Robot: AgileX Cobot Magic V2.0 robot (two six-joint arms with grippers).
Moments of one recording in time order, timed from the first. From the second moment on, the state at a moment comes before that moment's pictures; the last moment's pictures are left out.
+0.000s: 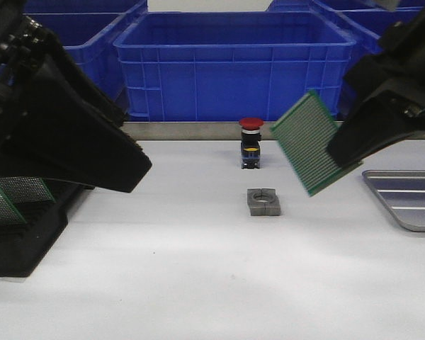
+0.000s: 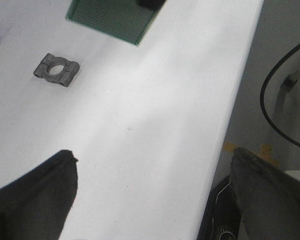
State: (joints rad) left arm -0.56 1.21 -0.72 -0.94 0.60 1.31; right arm 0.22 1.36 -0.79 0.73 0.60 -0.81
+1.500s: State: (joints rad) left arm -0.55 1.19 -0.72 -0.91 0.52 1.30; right arm -0.21 1.71 -1.05 0.71 0.70 -0.75
